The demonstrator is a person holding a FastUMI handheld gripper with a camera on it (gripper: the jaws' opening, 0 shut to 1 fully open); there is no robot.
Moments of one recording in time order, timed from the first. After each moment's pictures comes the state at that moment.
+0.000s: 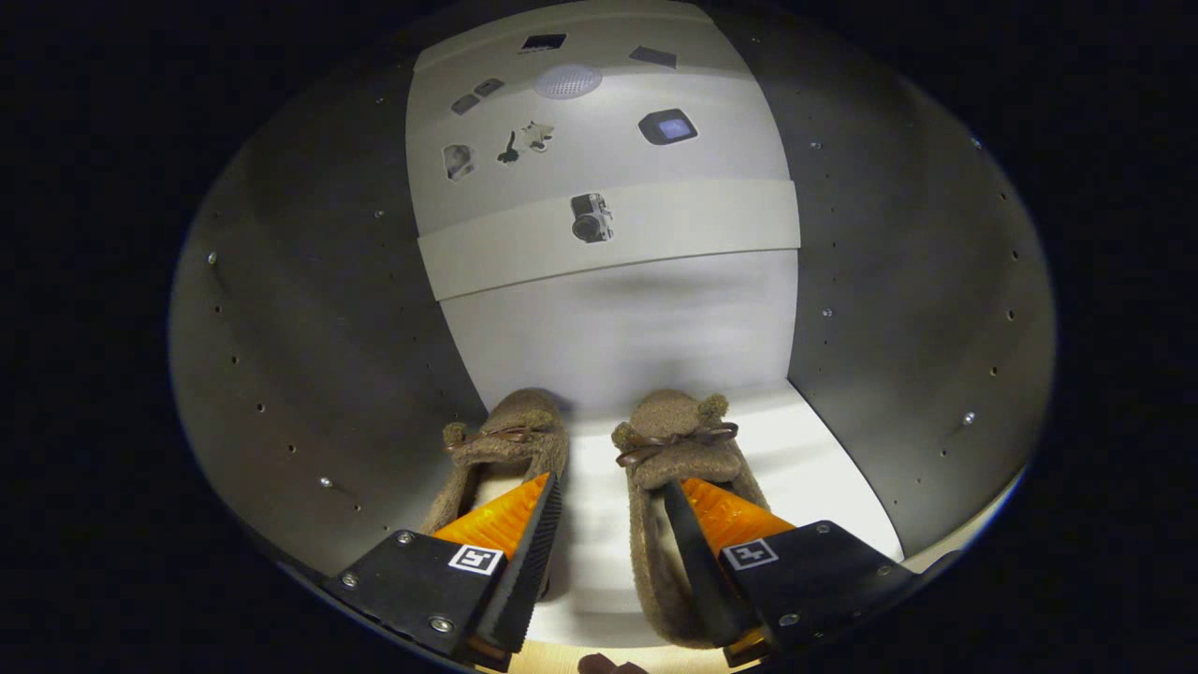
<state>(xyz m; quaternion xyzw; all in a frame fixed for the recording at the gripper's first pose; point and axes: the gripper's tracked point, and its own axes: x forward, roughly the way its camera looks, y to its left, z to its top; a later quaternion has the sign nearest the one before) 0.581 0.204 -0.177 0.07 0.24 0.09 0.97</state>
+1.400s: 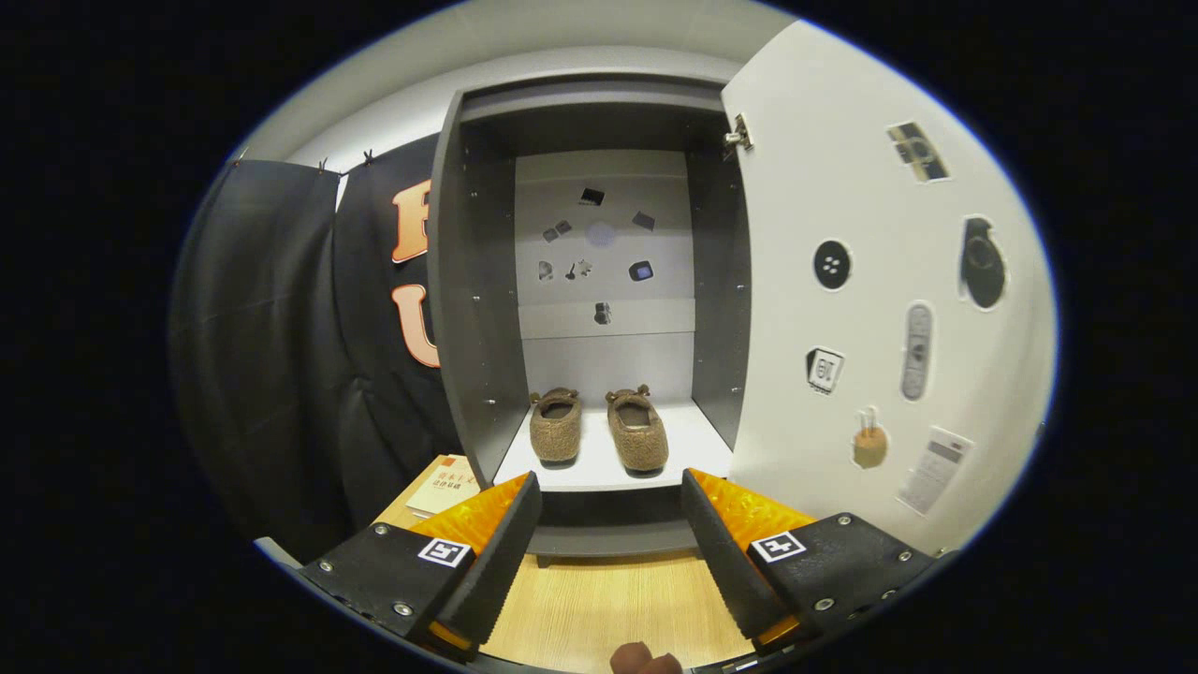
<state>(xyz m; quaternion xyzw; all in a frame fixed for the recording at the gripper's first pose) 0.270 0.149 -0.073 0.03 0.12 0.05 0.99</state>
